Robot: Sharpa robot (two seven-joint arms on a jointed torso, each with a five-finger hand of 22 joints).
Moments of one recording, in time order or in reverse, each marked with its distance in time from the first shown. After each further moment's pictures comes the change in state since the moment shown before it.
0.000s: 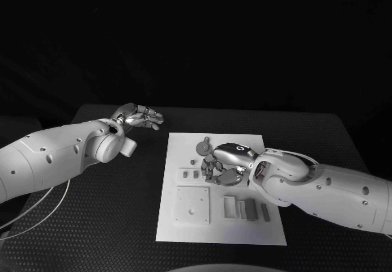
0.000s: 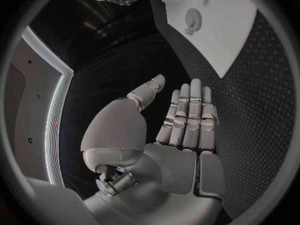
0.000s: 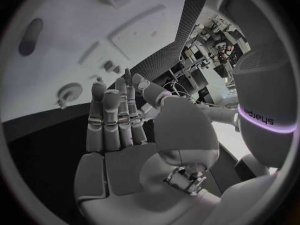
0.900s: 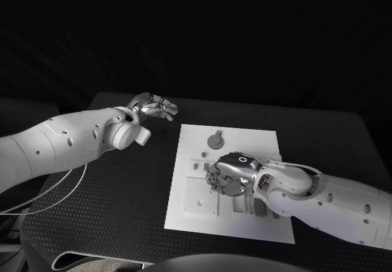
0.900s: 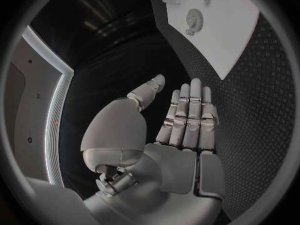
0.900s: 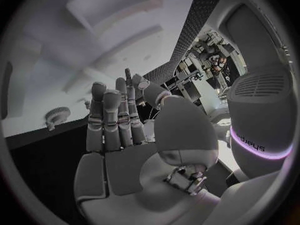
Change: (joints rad) left arm 0.000 0.008 0.000 -0.003 0.004 0.000 0.000; left_hand 0.000 0.000 0.000 0.000 0.000 0.000 0.000 0.000 0.000 0.000 0.000 0.000 -0.001 0.004 -0.004 -0.004 0.005 0.000 0.000 0.000 0.000 -0.005; right arm -0.055 0.046 -0.027 -0.037 -0.144 -0.006 0.028; right_hand 0.000 0.000 -0.003 0.000 0.000 -0.002 0.001 0.000 0.001 0.000 0.000 -0.002 0.001 -0.001 0.001 0.000 0.002 0.001 0.000 0.000 0.000 0.000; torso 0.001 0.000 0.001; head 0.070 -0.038
